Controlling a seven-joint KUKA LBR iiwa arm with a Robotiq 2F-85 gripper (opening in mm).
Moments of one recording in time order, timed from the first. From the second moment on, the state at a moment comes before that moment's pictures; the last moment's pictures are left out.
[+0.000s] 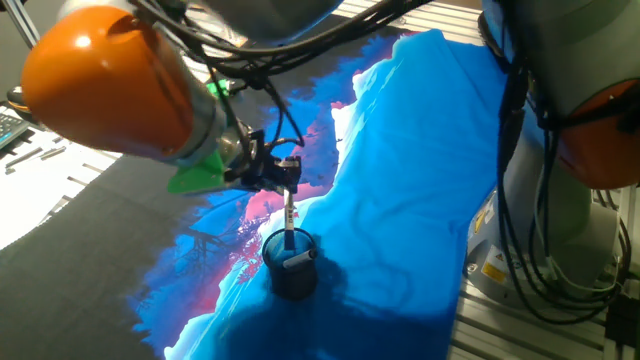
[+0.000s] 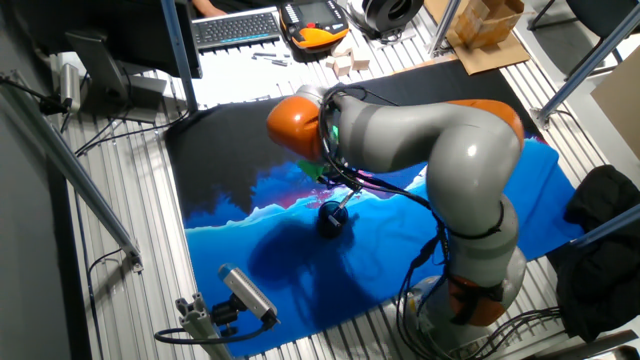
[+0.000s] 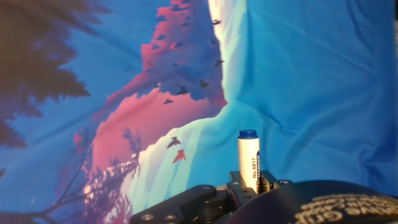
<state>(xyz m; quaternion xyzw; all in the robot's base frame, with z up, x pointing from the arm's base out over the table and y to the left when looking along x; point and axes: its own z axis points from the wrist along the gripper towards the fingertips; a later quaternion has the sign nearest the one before) 0.382 0.156 0.169 0.55 0.79 -0.27 0.06</state>
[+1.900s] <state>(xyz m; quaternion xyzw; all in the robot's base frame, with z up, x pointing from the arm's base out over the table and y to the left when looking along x) 0.378 0.175 0.151 0.58 0.74 -0.33 0.07</state>
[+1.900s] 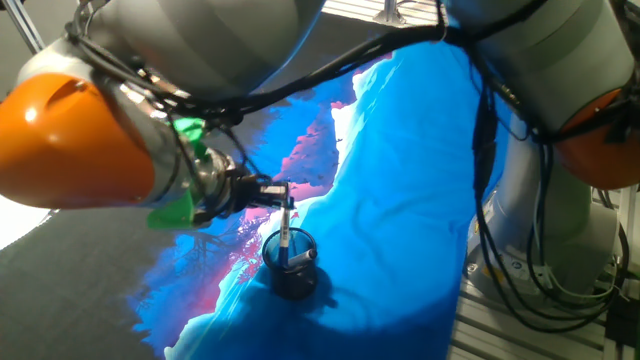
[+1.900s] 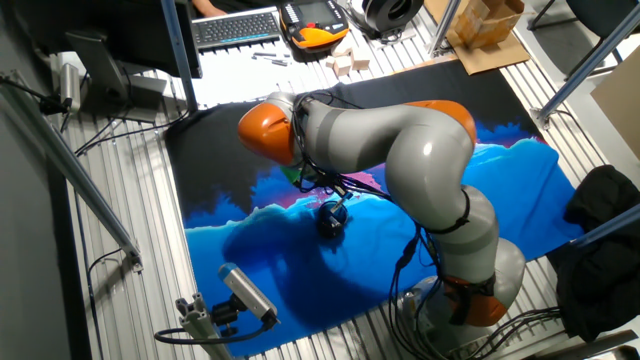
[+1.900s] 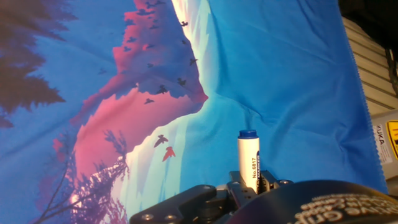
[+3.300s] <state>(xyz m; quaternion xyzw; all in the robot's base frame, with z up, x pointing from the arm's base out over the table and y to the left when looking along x) 0.378 0.178 0.137 0.60 0.71 -0.36 0.07</state>
